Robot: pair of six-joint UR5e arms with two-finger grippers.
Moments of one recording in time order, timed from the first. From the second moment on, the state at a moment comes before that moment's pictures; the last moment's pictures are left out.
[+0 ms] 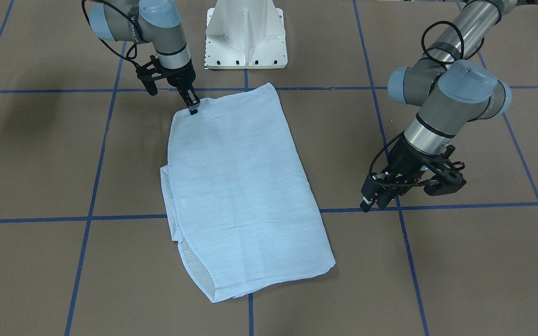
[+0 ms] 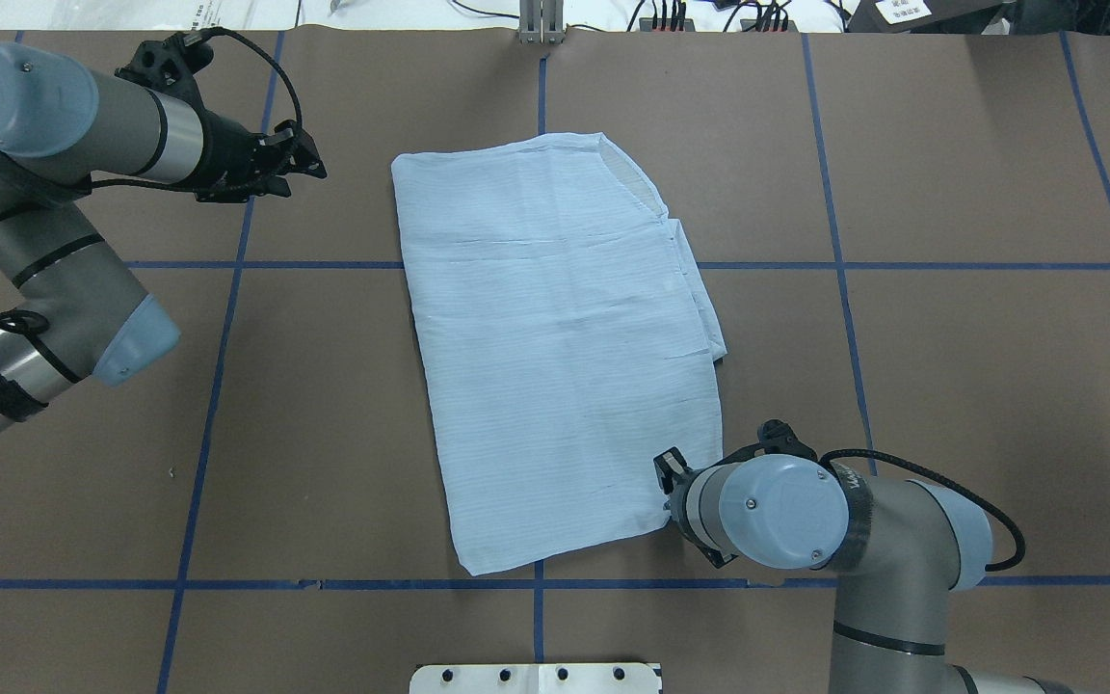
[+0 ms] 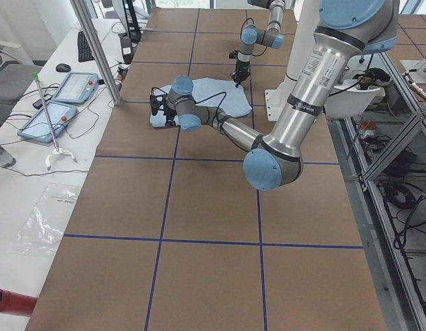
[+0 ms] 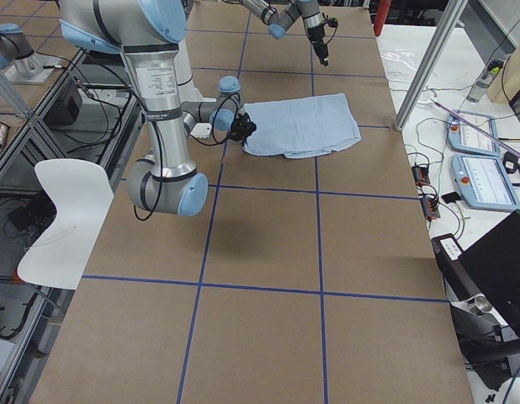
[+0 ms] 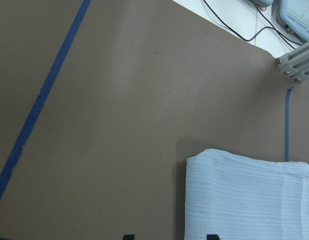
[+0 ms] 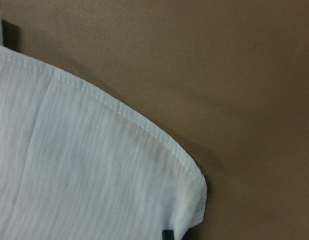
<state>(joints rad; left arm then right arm) -0.88 -2.03 -1.52 -2.30 -1.96 -1.44 0.25 -1.26 1.91 -1.37 1.61 2.46</state>
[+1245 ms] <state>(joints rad) -0.67 -1.91 -1.78 -2.28 -1.92 -1.80 0.17 -1.14 1.90 -1.49 1.59 2.53</state>
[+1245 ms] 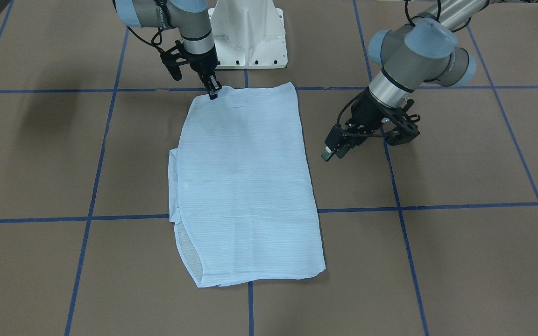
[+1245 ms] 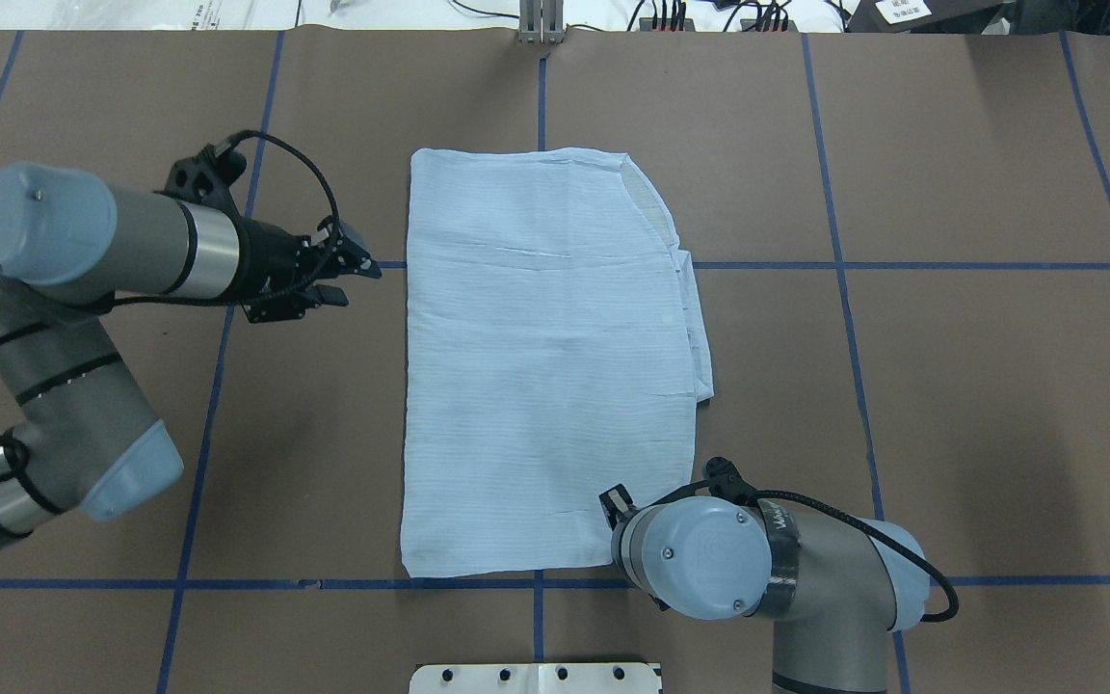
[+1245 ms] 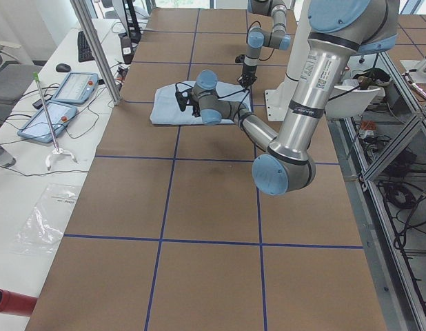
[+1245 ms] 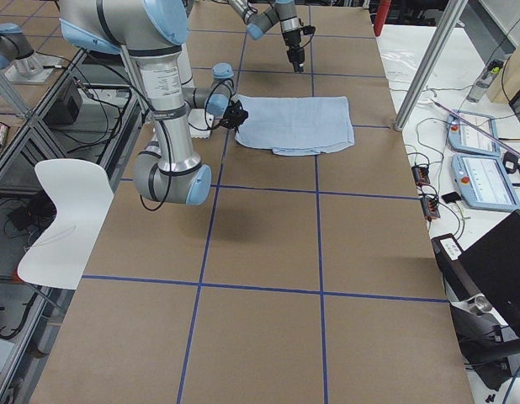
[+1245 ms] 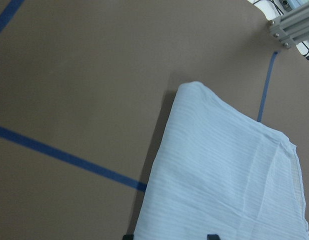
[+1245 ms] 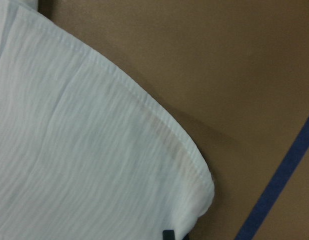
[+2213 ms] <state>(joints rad) -0.24 -1.87 -1.95 -1.93 -1.63 -2.08 0.16 -1.15 1.90 -1.49 1.58 2.53</state>
